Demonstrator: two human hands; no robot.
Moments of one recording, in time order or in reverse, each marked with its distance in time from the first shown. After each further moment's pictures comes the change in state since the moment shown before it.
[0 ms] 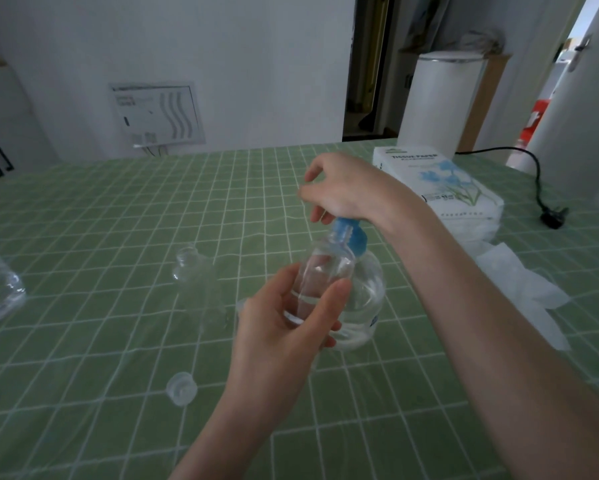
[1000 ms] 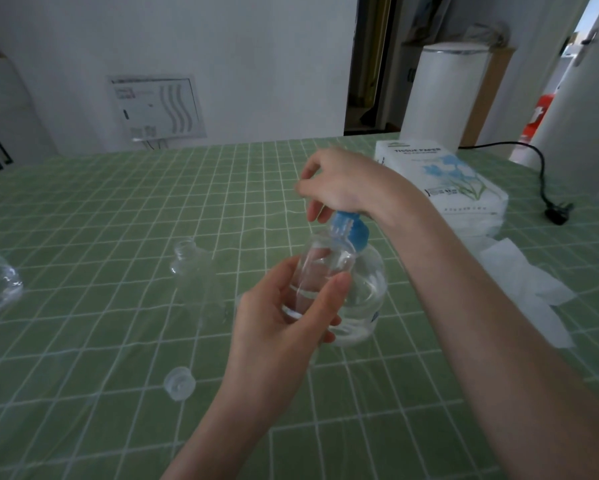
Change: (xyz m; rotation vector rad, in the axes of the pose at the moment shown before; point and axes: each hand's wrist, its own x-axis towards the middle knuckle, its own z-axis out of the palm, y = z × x) left_hand 0.000 -0.004 -0.002 -0.013 -0.010 -0.002; right_hand 0.002 -0.002 0.003 -0.016 -0.053 0.000
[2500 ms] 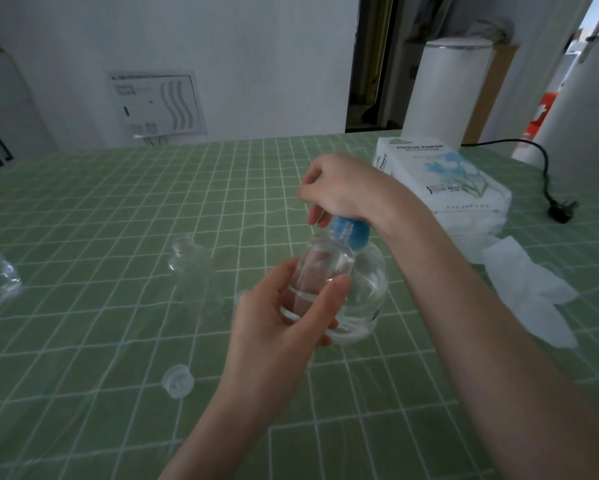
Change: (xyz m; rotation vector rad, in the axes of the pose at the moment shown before) left_hand -0.002 0.000 0.000 0.026 0.008 -0.011; right_hand -0.002 0.004 0.007 0.031 0.001 0.024
